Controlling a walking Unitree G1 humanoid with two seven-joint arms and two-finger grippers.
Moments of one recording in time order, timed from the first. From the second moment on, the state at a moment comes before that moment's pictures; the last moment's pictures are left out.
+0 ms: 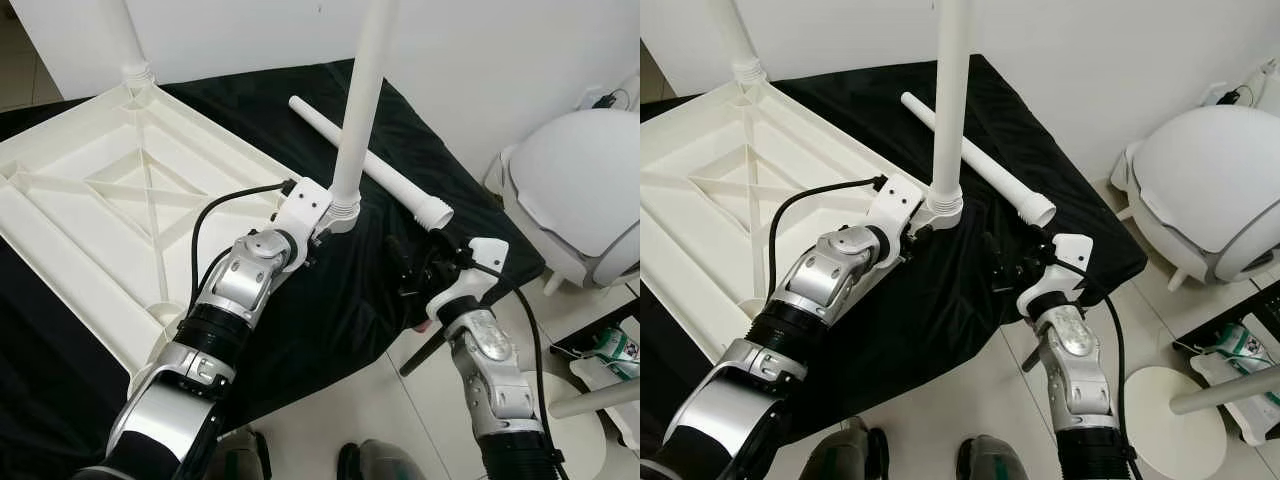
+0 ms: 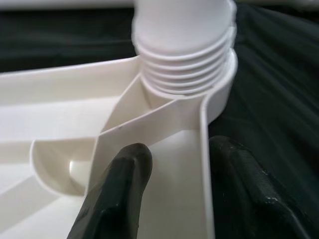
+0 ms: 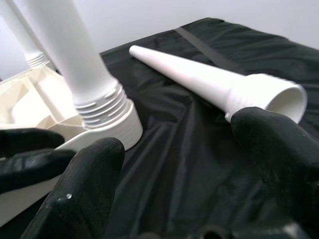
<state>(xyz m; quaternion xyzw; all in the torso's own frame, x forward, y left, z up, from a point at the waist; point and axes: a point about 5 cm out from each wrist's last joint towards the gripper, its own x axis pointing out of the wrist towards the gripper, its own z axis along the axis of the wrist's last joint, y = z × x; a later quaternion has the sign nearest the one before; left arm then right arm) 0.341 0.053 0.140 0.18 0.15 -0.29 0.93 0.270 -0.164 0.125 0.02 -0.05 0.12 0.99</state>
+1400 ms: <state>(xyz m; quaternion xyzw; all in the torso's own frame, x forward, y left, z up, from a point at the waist) 0.244 0.129 0.127 0.29 0.16 -0.42 0.84 0.288 -0.194 0.139 -0.04 -0.06 0.11 0.99</state>
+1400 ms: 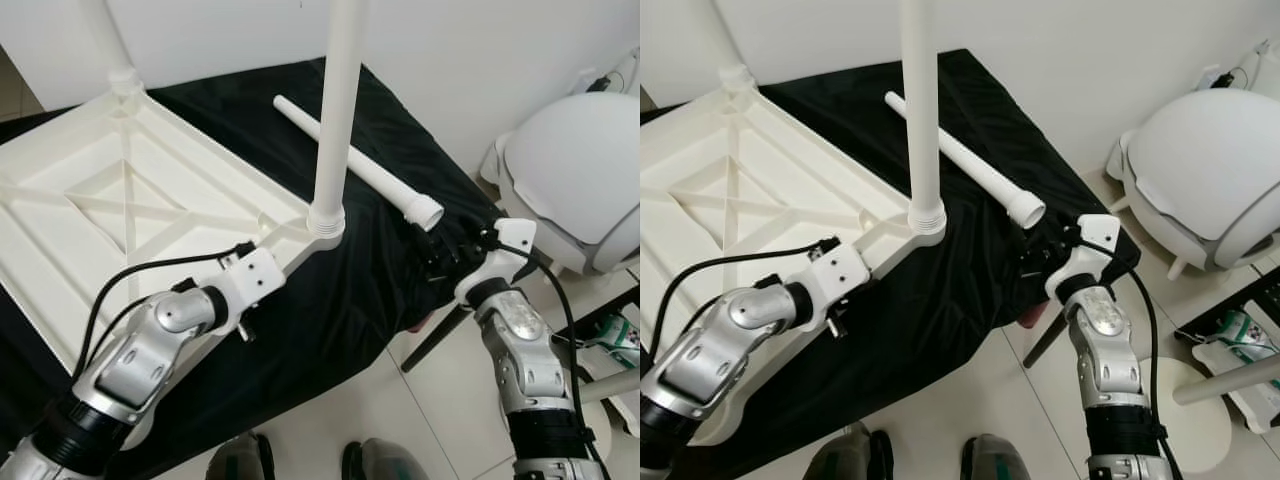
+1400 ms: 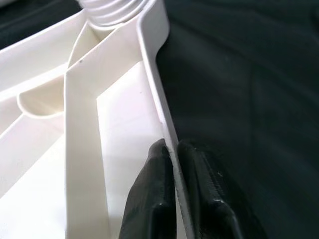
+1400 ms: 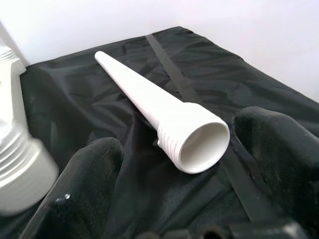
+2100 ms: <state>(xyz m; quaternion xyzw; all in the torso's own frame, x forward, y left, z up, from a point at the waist) 0.257 0.114 0.133 0.20 0.18 -0.43 0.86 0.315 -0.189 0.157 -0.07 -0.08 0.16 0.98</state>
